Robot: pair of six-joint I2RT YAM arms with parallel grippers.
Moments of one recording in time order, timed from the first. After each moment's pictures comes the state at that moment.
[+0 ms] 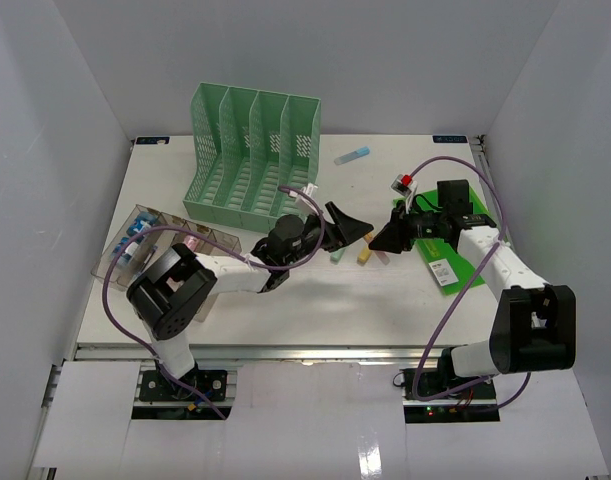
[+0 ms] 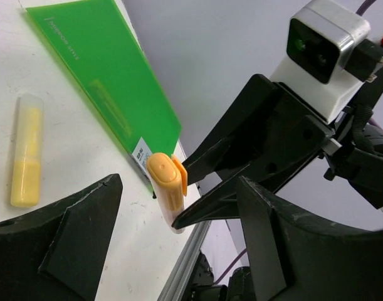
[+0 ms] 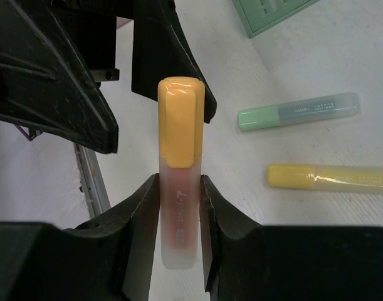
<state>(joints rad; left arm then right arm) -0.82 1.76 0.87 0.88 0.15 -1.06 0.12 1.39 0.93 -0.40 -1.07 -0.29</state>
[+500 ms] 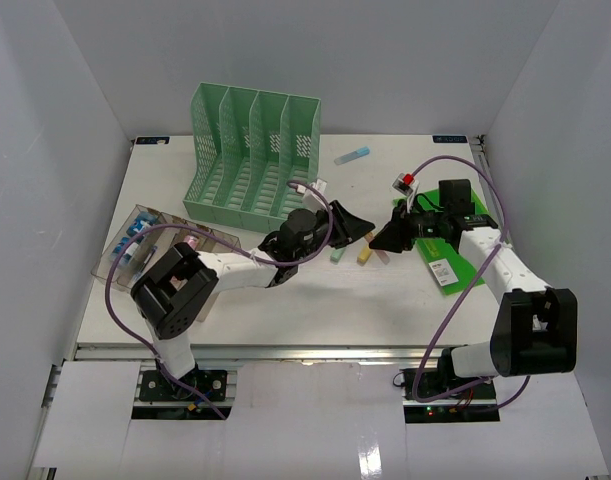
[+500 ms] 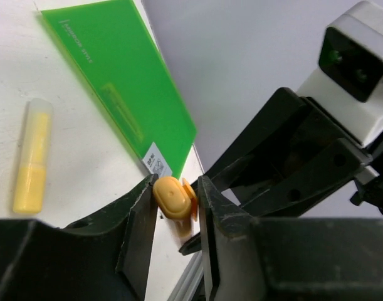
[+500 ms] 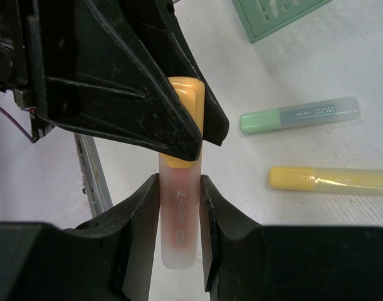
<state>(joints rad) -0.85 1.78 0.98 0.72 0.08 -1.03 0.12 1.37 0.93 -0.39 -1.07 -0.28</state>
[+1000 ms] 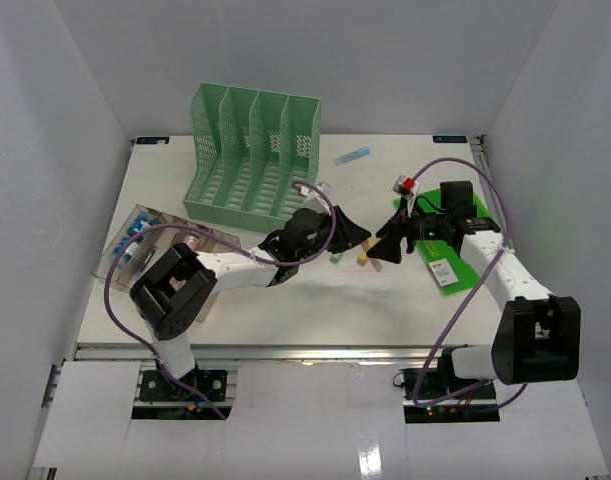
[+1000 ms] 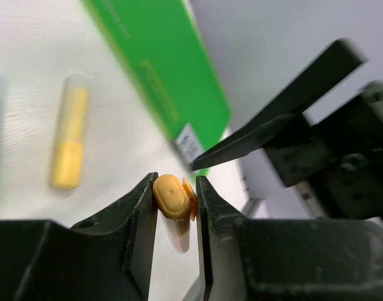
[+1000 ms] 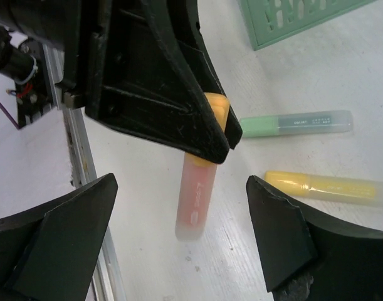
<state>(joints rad) -0.86 1.76 1.00 0.55 0.07 -0.95 0.12 1.33 0.92 -0.42 -1.09 -0.38</state>
